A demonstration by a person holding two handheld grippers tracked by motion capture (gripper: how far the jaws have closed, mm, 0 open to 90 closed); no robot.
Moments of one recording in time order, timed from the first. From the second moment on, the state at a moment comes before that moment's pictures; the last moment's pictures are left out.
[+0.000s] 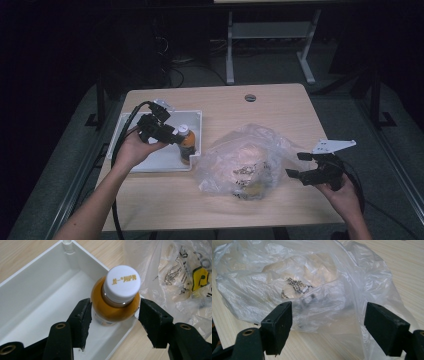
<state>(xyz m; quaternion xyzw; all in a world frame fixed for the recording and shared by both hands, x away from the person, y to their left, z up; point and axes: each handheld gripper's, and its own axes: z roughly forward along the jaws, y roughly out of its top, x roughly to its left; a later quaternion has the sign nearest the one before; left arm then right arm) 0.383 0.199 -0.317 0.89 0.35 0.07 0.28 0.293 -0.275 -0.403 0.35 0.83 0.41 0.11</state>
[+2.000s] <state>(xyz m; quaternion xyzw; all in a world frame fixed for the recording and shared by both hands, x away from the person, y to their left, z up) 0.352 0.244 -0.367 0.87 0.38 0.05 0.30 0.293 -0.272 -0.402 0.35 0.83 0.41 0.11</state>
